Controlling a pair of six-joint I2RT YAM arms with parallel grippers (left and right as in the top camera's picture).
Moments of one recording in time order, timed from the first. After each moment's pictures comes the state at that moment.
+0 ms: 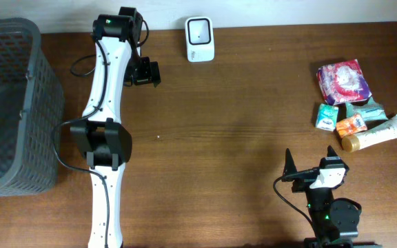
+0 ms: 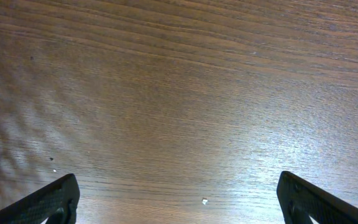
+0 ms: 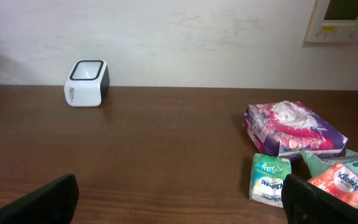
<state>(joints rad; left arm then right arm) -0.14 2.59 2.74 -1.69 -0.02 -0.29 0.00 0.01 0.01 -0.08 -0.02 0.00</state>
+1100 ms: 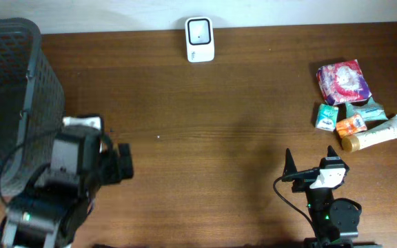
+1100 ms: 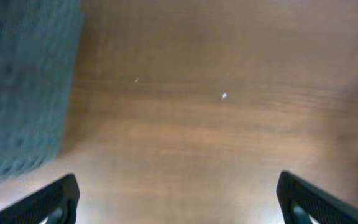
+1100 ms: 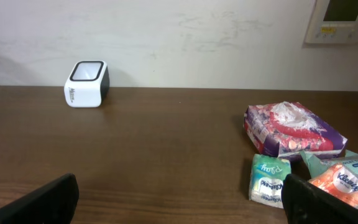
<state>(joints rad) -0.26 0.95 1.27 -1.25 -0.22 -0.29 0.00 0.01 0.01 -0.08 -0.02 0.00</state>
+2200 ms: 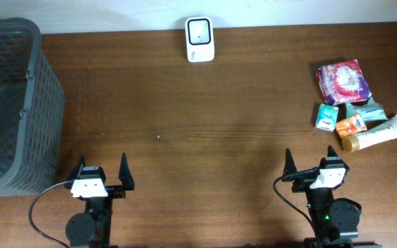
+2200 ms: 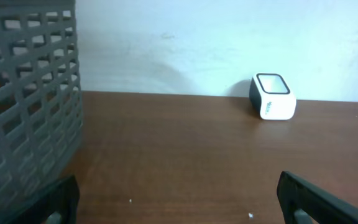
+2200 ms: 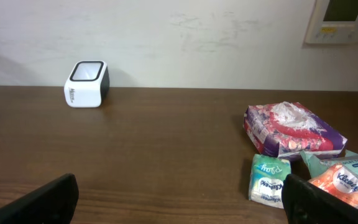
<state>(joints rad) 0.04 0.02 0.04 -0.07 0.02 -0.04 0.00 0.01 0.01 -0.08 -0.02 0.00</state>
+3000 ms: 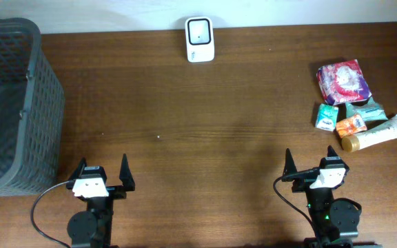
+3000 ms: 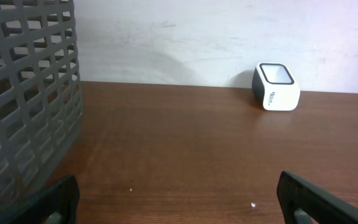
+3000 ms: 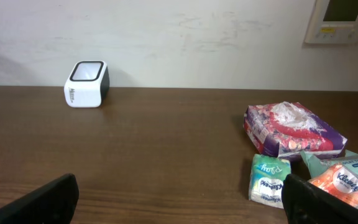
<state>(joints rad) 0.04 0.01 0.02 -0.08 0.01 -0.05 0.00 0.01 0.01 -0.08 -0.02 0.00</state>
